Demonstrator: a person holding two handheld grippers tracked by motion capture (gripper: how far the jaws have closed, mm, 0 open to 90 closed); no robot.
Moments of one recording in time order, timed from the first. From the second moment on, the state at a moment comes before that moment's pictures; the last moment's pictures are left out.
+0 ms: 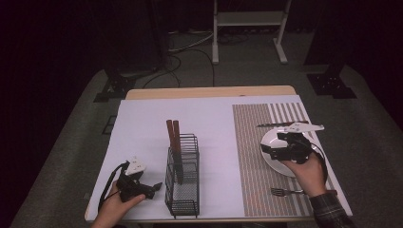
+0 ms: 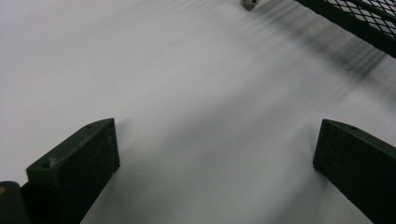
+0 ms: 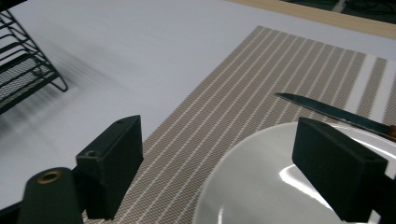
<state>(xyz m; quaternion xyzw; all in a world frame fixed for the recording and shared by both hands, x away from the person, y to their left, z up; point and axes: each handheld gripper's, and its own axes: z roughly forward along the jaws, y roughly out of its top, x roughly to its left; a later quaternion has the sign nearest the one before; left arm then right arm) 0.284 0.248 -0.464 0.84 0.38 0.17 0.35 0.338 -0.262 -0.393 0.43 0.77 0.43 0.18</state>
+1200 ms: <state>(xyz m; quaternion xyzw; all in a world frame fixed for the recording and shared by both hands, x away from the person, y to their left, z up) 0.284 0.248 -0.464 0.84 0.38 0.17 0.35 0.311 -0.160 -0.419 0.30 0.85 0.41 0.10</state>
